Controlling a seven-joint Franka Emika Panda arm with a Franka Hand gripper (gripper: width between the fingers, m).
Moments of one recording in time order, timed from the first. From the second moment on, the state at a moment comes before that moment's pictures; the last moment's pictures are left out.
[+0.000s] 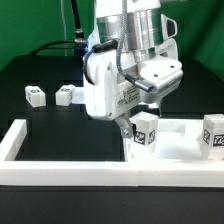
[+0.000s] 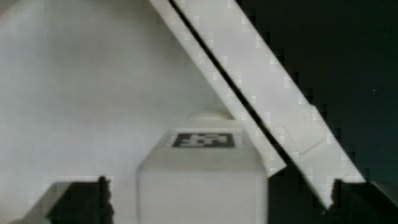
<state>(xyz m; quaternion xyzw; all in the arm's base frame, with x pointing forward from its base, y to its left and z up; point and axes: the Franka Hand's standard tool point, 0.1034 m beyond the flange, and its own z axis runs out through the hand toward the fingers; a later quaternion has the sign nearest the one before) 0.666 -0.015 0.076 -0.44 0.89 0.05 0.09</state>
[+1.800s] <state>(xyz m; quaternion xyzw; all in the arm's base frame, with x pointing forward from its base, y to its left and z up) 0.663 -0.008 0.074 -0.75 0.66 0.03 0.05</state>
